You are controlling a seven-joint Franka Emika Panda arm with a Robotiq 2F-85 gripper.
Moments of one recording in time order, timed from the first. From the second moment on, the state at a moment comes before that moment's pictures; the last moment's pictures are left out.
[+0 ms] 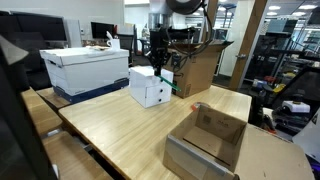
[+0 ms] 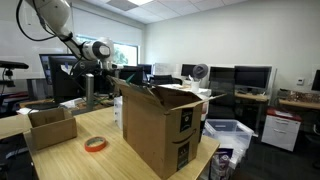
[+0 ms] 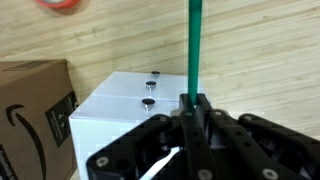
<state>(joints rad) 0.18 0.32 0.05 -1.88 -0.10 2.21 0.62</state>
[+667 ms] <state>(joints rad) 0.24 0.48 -0.01 -1.67 -0.13 2.17 0.72</state>
